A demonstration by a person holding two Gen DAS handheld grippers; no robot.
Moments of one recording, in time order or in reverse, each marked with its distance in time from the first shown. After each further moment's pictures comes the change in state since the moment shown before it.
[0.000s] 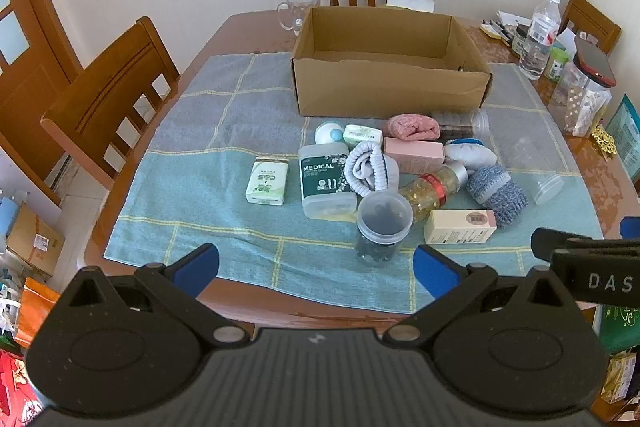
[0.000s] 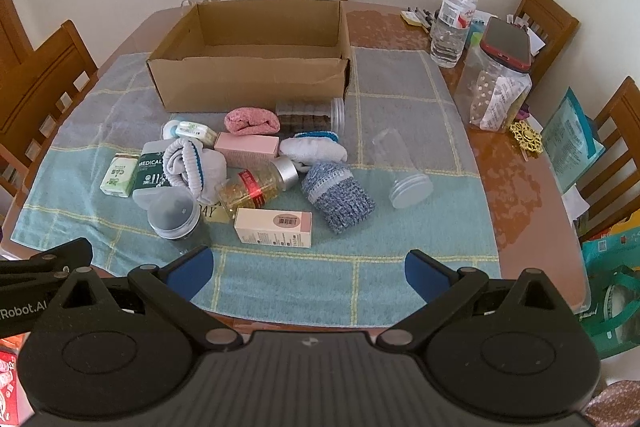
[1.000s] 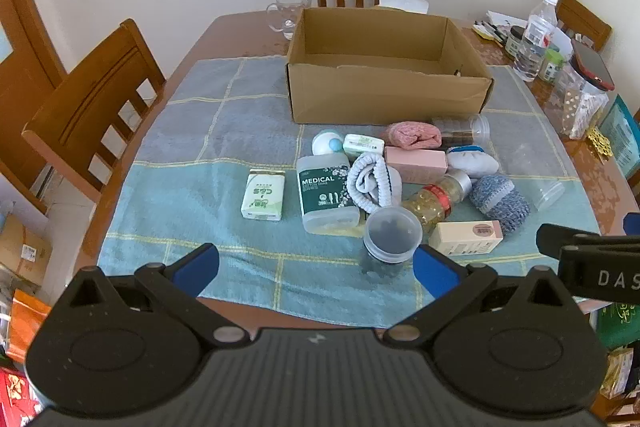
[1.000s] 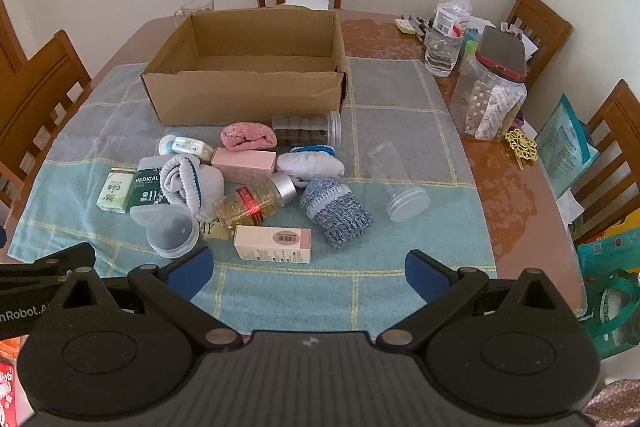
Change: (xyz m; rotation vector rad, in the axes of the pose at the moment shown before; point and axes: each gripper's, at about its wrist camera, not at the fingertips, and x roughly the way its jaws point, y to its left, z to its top) left arm 0.021 0.016 0.014 0.025 -0.002 -0.052; right arm 0.001 0.008 0.010 0.012 -0.021 -0.027
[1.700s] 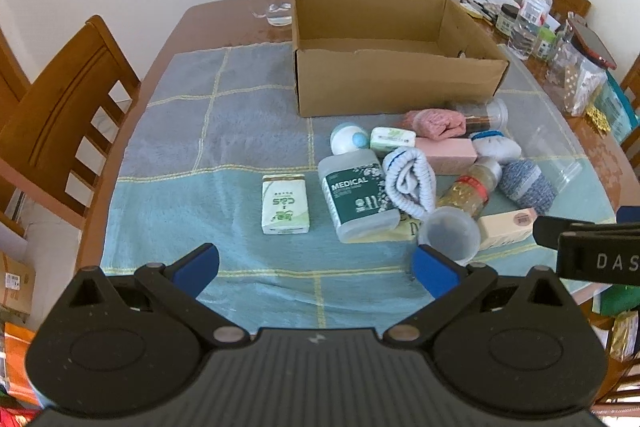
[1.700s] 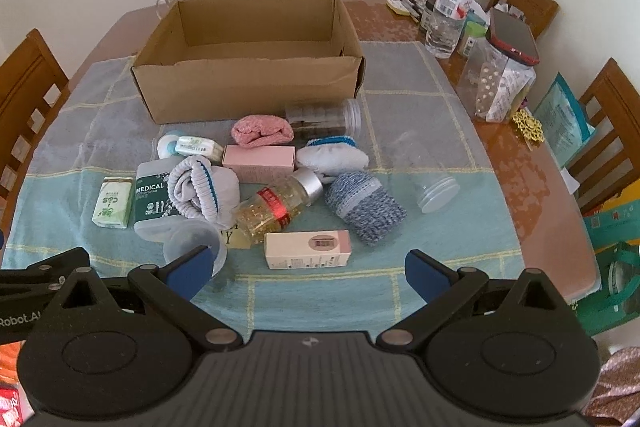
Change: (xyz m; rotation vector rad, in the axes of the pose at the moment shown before) left arm 0.049 0.056 0.020 0.109 0.048 -0.102; right arm 0.033 0.051 0.014 0.072 0.058 -0.068
